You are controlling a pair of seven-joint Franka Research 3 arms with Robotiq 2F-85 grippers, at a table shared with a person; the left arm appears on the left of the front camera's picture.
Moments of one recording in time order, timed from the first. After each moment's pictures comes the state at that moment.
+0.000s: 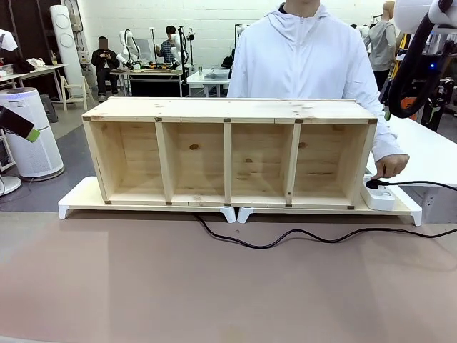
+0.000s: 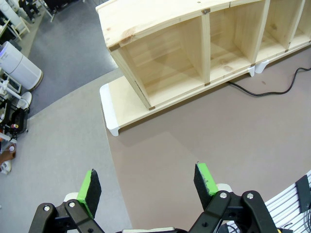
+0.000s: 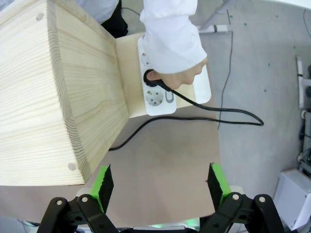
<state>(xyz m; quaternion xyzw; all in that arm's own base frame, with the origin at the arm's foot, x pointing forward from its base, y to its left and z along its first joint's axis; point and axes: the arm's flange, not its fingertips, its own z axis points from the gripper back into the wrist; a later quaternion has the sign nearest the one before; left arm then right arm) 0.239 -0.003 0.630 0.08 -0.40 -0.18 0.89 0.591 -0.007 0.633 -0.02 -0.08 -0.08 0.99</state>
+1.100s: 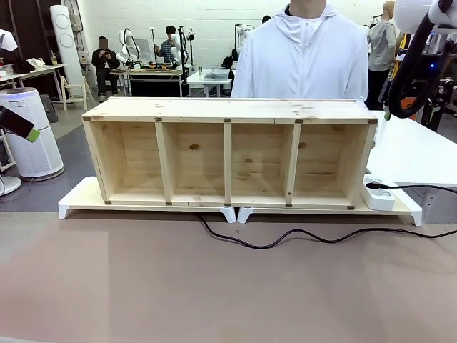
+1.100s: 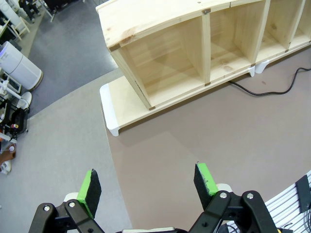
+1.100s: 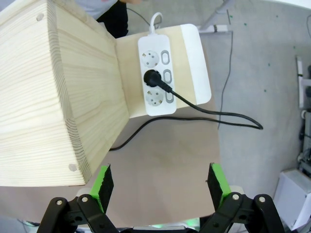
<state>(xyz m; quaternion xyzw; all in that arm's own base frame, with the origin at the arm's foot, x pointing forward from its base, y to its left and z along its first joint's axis) 0.239 -0.003 0.630 0.08 -0.40 -0.18 0.89 0.591 -0.007 0.633 -0.02 -0.08 -0.08 0.99</state>
